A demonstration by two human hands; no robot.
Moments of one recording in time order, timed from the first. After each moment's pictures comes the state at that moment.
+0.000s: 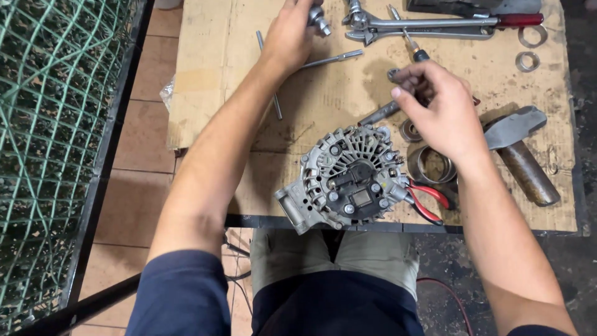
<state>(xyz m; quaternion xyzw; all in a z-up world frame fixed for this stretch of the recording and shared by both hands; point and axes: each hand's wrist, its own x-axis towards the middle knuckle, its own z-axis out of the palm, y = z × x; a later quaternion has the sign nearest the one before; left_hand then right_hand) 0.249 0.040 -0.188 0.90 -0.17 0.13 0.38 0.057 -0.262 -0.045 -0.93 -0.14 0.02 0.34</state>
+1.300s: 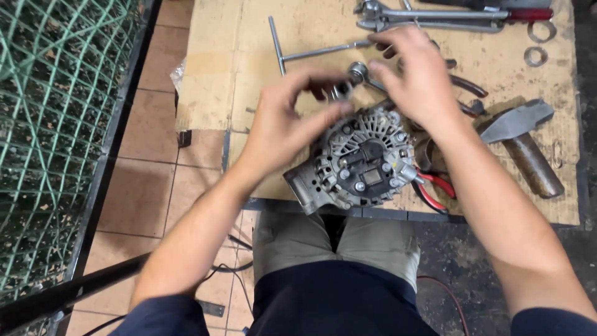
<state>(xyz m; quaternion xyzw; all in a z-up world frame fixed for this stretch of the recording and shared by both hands) -0.013 0.041 -0.046 0.72 -0.26 0.12 0.63 0.088 -0.214 -0.060 -0.93 -0.28 -0.08 0.24</state>
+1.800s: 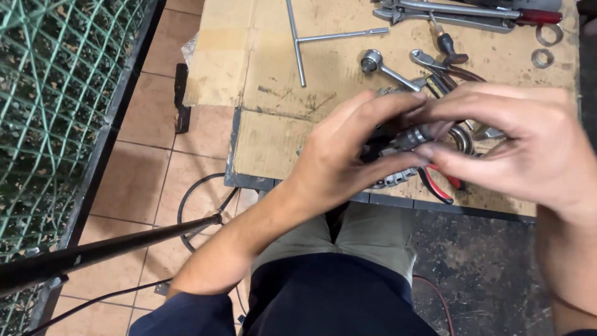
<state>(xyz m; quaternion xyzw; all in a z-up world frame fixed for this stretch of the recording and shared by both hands) -0.081 -0.001 -0.053 0.72 -0.34 0.26 0.55 -0.038 -0.242 0.067 -0.82 -0.50 -0.03 0.28</state>
